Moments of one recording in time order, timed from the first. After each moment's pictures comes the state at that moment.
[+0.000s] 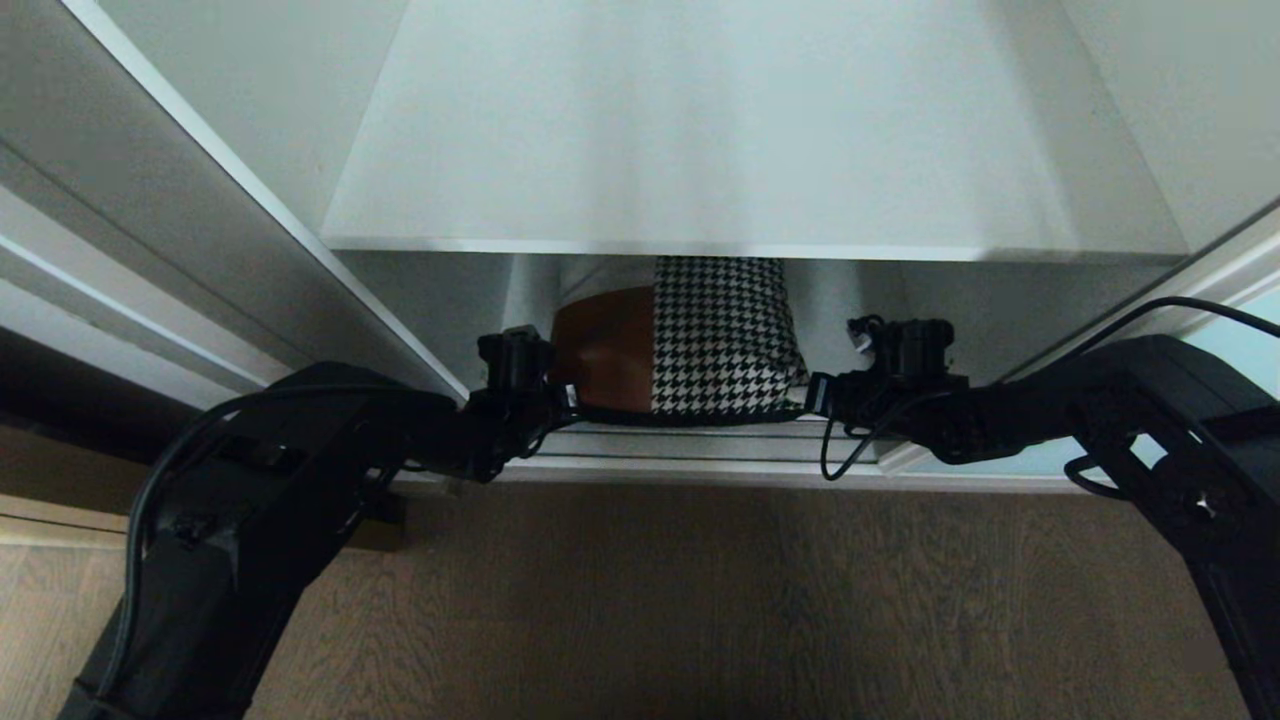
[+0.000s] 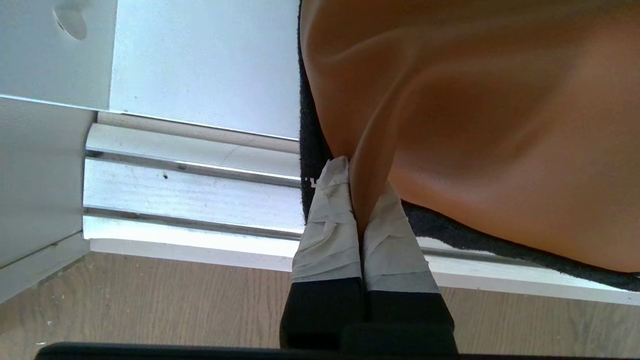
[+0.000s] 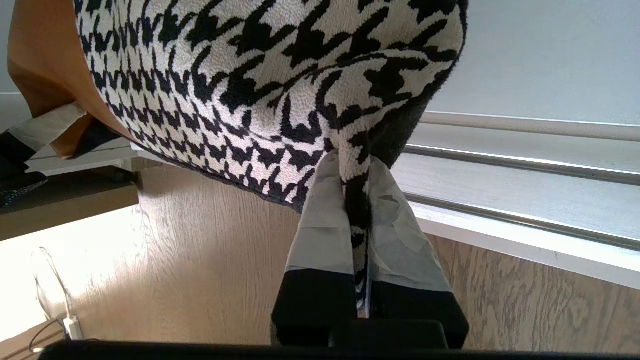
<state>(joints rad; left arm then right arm) -0.28 2.56 -1.75 -0.50 0.20 -0.26 0.18 2.46 -1.69 -0.45 0.34 0.40</state>
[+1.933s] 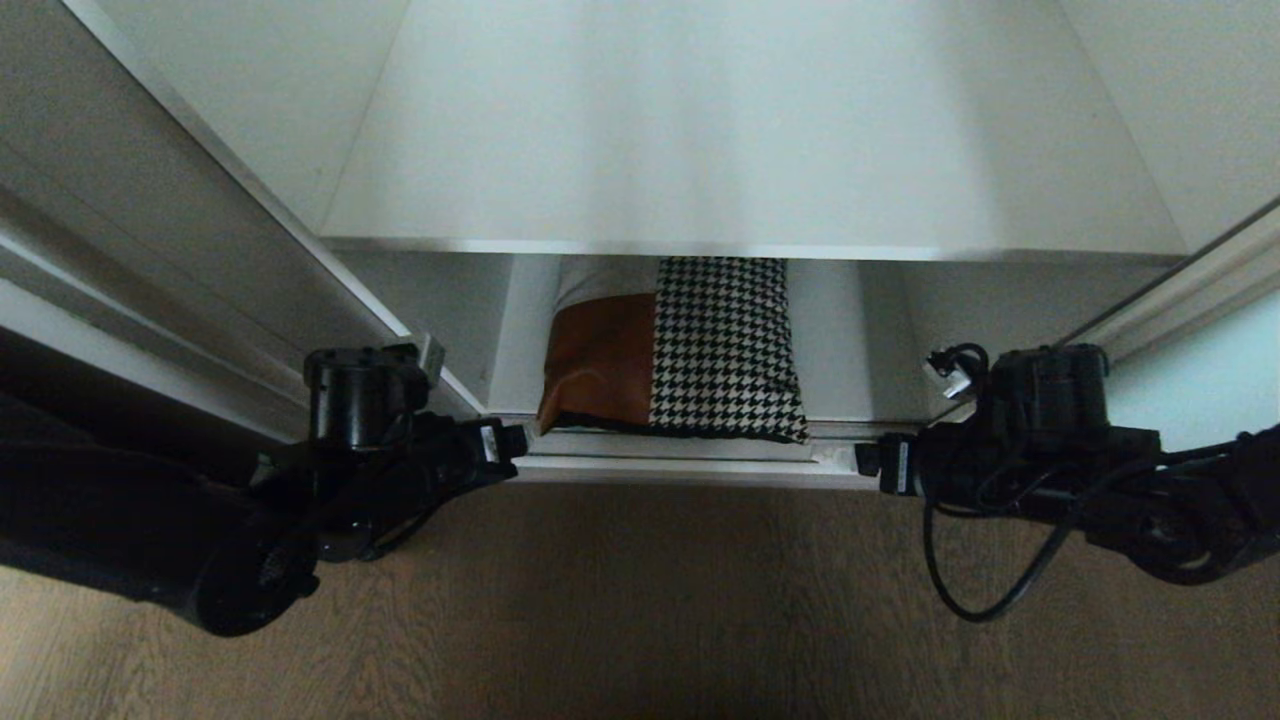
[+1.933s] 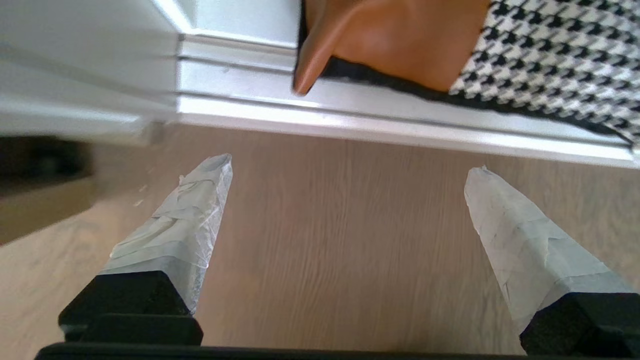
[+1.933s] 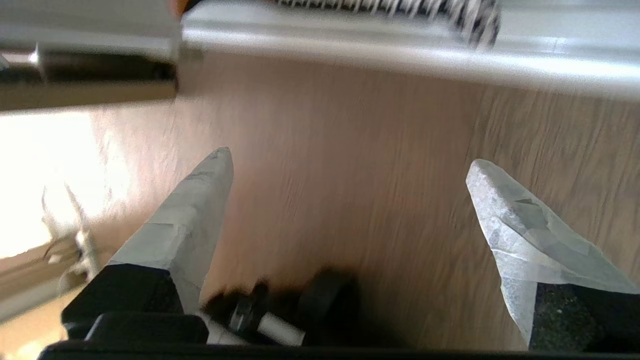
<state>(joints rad) -0.34 1.82 -0.75 -0.75 0.17 -0.26 0.26 1.85 -0.83 -0.60 0.32 0.32</state>
